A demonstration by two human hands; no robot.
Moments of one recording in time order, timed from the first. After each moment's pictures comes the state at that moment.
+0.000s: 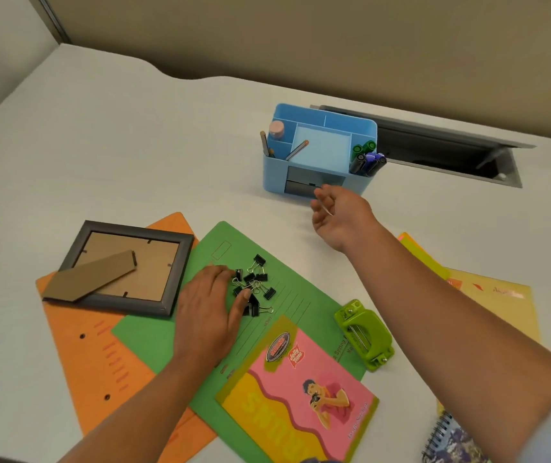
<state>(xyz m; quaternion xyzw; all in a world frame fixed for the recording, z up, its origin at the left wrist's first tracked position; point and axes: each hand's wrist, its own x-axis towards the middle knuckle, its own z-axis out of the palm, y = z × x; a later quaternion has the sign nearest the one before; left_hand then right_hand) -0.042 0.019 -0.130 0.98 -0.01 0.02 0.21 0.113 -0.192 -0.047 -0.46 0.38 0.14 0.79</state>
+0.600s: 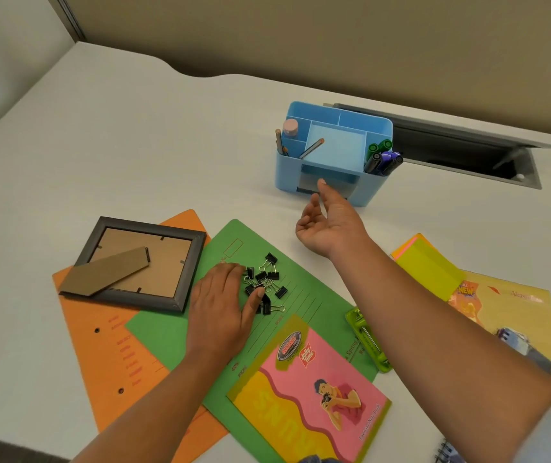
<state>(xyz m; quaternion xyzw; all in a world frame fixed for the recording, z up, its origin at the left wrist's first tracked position) -0.041 0.018 -0.133 0.98 0.00 0.01 0.21 0.105 -0.153 -0.055 -0.27 0.42 0.16 0.85</state>
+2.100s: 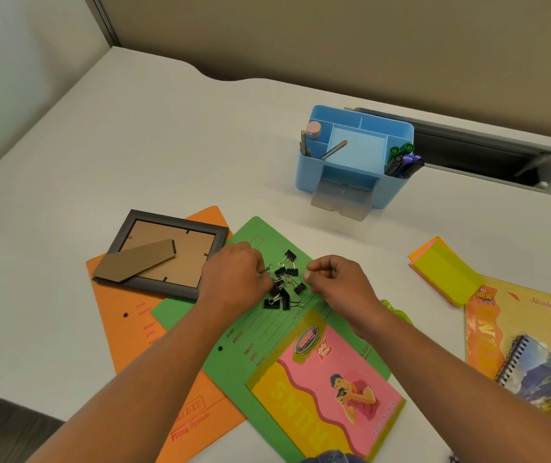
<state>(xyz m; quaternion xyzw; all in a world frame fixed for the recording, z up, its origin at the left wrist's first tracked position) -0.001 0.029 -0.082 0.99 0.00 -0.05 0.16 -0.005 -0.162 -0.075 -0.77 0.13 0.21 0.58</state>
